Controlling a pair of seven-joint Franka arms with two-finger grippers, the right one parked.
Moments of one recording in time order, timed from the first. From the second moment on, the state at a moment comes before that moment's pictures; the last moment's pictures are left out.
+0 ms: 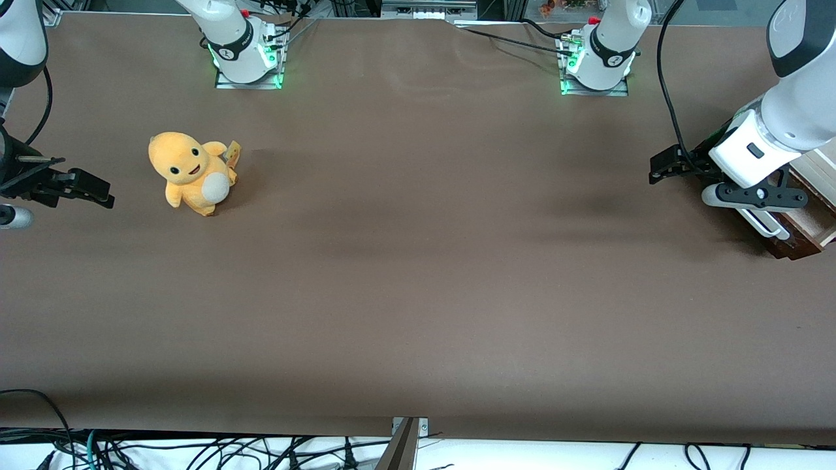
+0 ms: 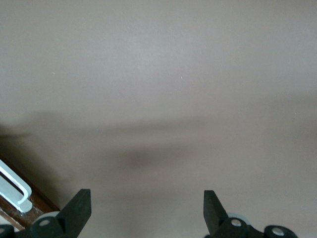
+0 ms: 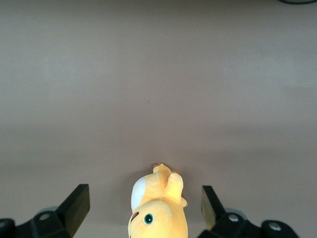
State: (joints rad) arm -0.08 0.05 0.00 -1.68 -0.07 1.66 -0.03
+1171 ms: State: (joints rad) arm -0.08 -0.01 0.01 -1.74 -0.01 1.71 -0.02
